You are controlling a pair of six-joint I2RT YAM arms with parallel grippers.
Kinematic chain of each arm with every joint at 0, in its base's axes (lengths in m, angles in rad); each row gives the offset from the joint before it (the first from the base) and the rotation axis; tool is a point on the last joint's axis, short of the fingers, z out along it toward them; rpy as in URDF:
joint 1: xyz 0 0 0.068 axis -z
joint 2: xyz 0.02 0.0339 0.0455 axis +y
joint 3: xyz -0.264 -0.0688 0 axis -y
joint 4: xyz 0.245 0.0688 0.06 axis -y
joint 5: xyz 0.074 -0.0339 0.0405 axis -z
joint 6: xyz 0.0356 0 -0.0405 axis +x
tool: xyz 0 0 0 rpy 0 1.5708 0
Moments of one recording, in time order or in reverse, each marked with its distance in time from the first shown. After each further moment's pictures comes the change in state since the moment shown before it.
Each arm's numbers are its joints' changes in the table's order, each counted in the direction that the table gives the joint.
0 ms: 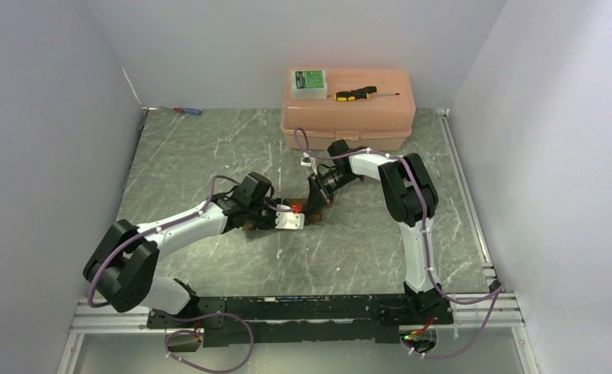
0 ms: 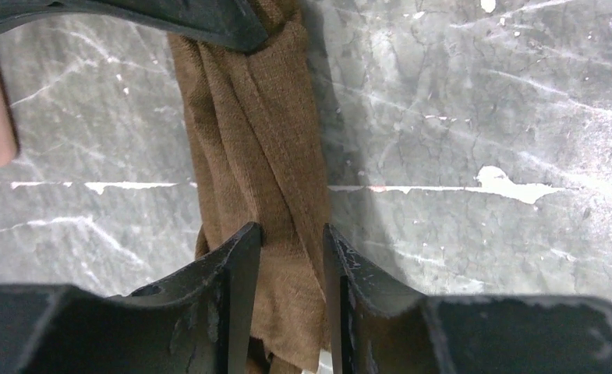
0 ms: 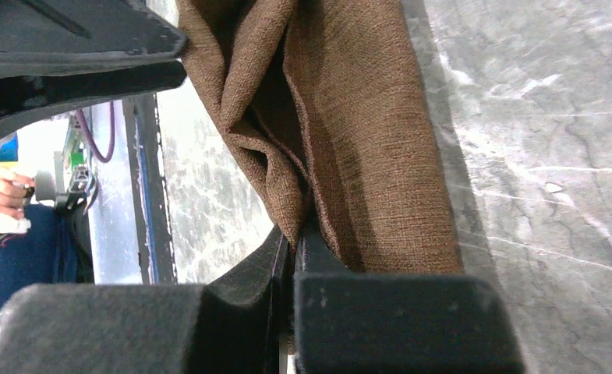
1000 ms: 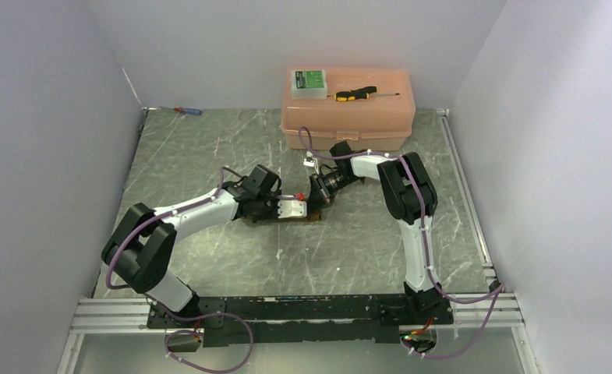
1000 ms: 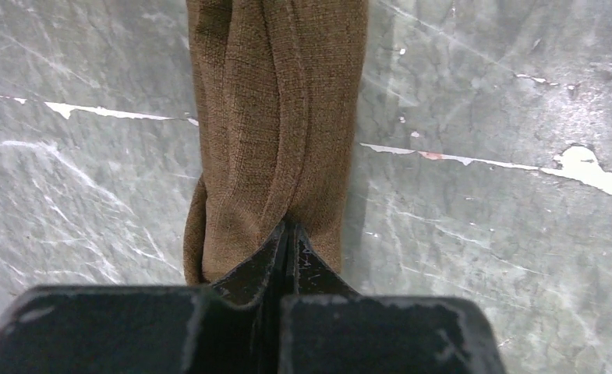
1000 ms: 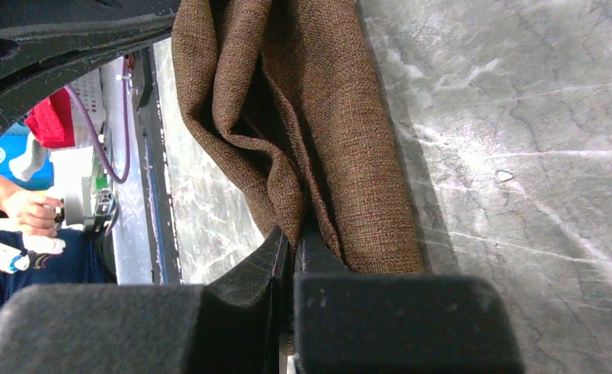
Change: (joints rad) left arm -0.012 0.114 0.122 -0.121 -0.182 -0.092; right arm 0.022 0.032 -0.026 0.112 -0.029 0.130
